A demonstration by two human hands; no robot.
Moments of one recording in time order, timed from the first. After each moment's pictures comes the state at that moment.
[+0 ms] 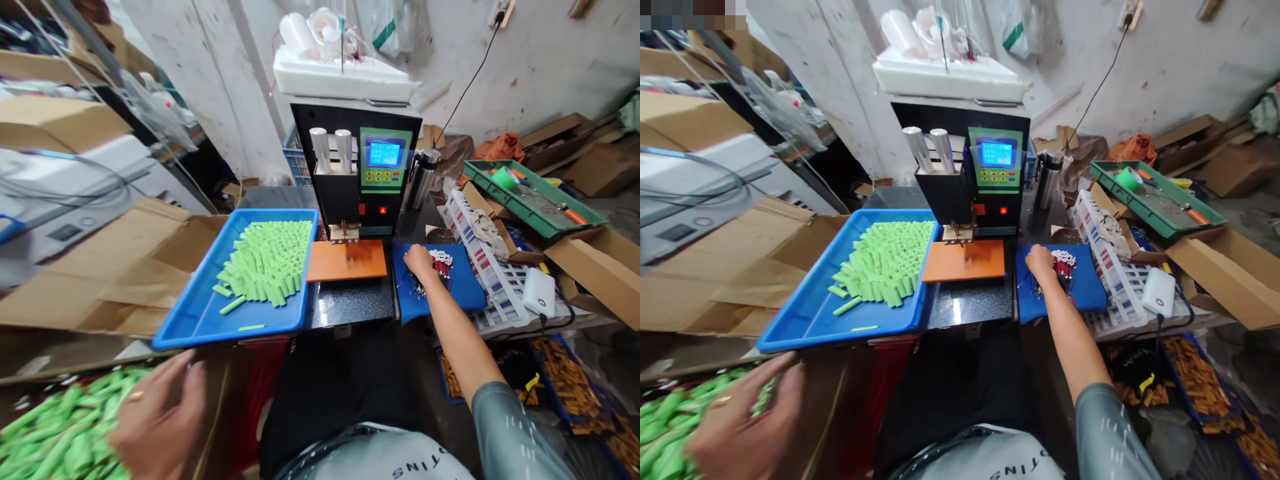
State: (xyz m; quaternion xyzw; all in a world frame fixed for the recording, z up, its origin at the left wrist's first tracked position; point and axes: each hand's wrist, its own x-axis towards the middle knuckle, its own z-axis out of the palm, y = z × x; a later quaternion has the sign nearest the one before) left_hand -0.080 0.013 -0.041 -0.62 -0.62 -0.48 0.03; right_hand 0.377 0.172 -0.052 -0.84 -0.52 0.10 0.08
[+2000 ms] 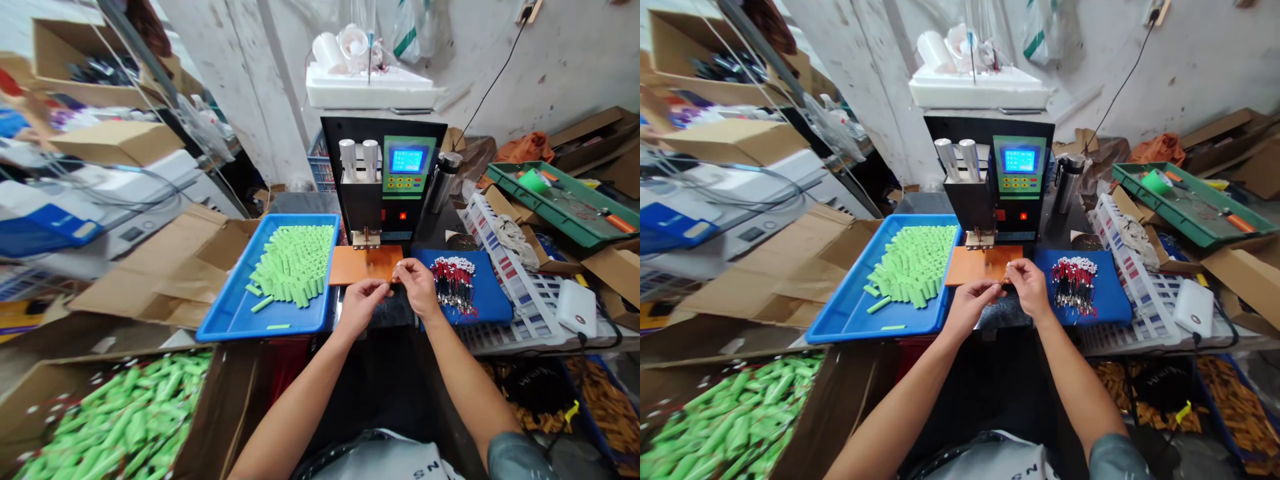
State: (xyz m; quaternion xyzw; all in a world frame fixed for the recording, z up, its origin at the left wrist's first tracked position) left_hand 0.129 0.101 -0.015 -0.50 -0.41 -0.45 -0.61; right_hand 0.274 0.101 -0.018 -0.43 -0.45 0.43 0.65
